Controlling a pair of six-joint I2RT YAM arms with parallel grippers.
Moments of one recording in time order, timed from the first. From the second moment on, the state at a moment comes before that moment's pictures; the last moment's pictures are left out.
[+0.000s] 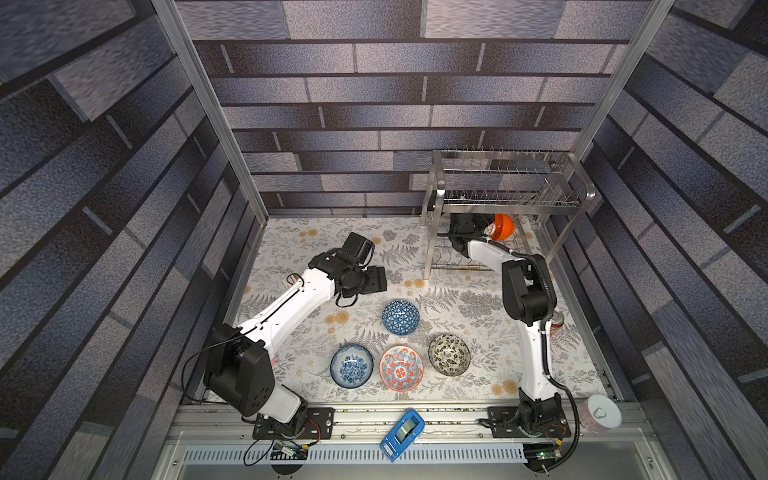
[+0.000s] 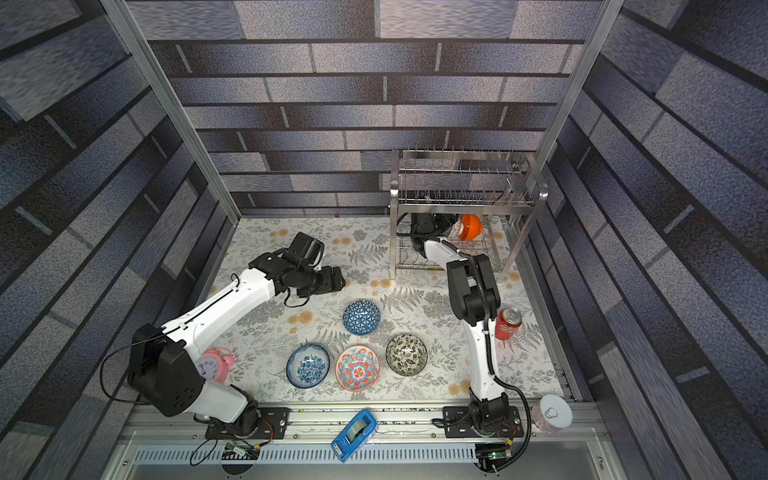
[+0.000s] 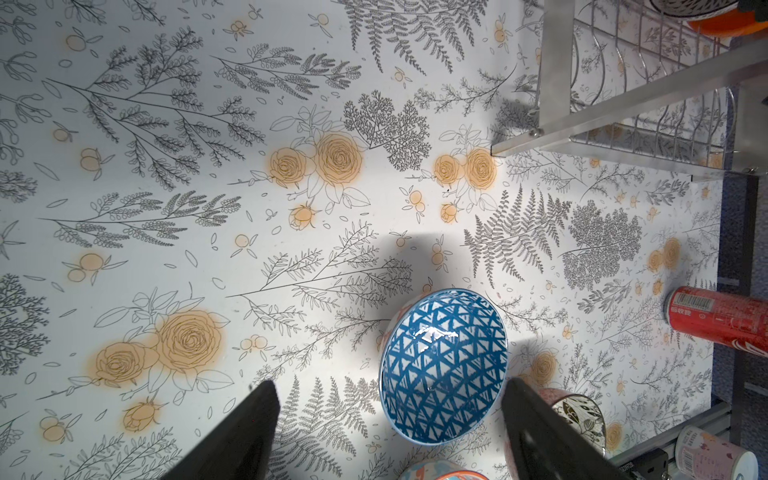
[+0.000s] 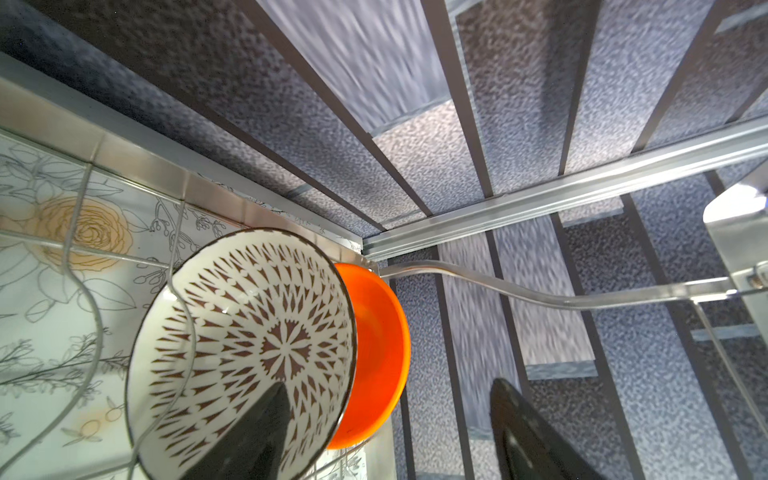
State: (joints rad) left arm -0.50 1.49 1.27 -0.80 0.14 -0.57; right arm 0.31 2.26 1.72 0.11 0.99 -0.77
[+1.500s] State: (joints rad) left arm -0.54 1.37 1.15 -0.78 0.12 -0.58; right arm 0.35 1.89 1.36 -0.30 0.83 -0.20
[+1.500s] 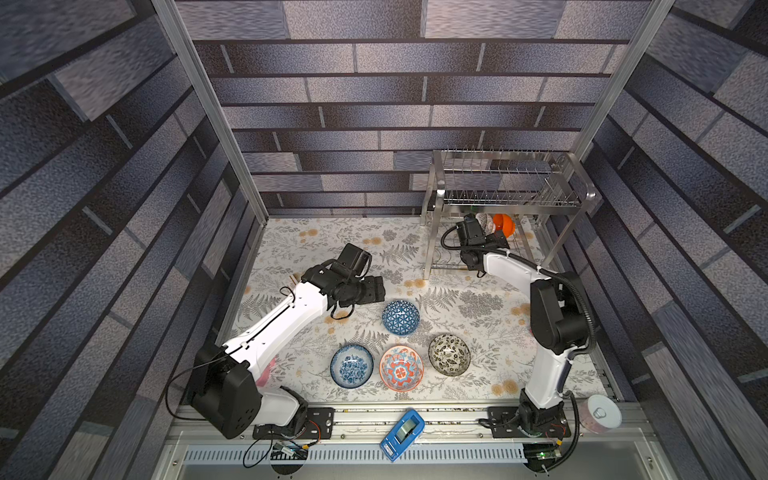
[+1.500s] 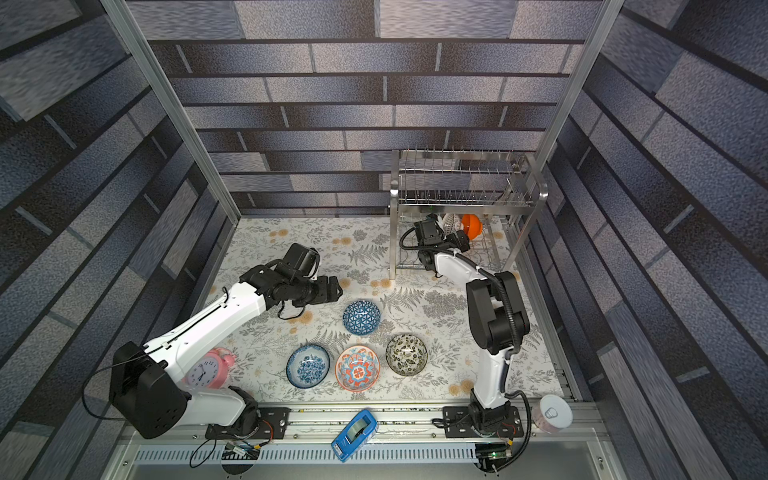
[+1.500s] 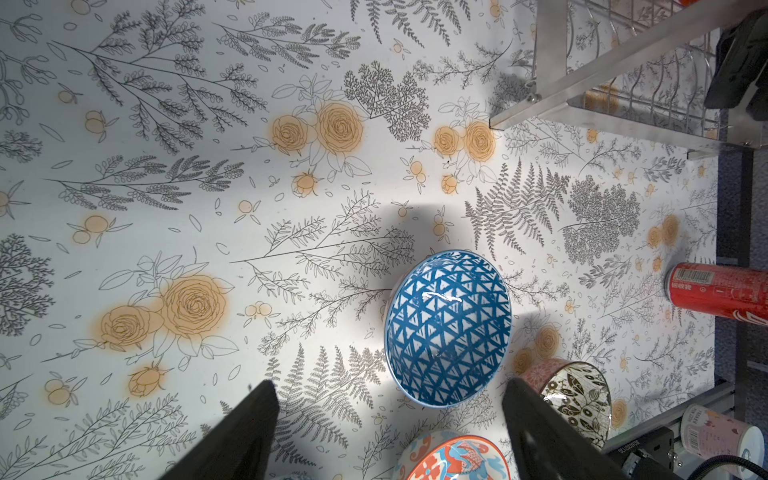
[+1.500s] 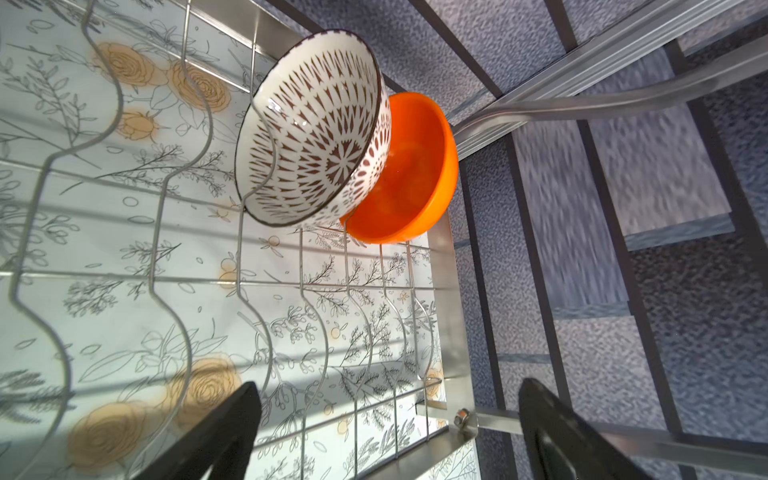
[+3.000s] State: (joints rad) left arm -0.63 1.47 1.10 -0.79 0.05 -0.61; right arm 0.55 1.16 0.96 -0.70 0.02 0.51
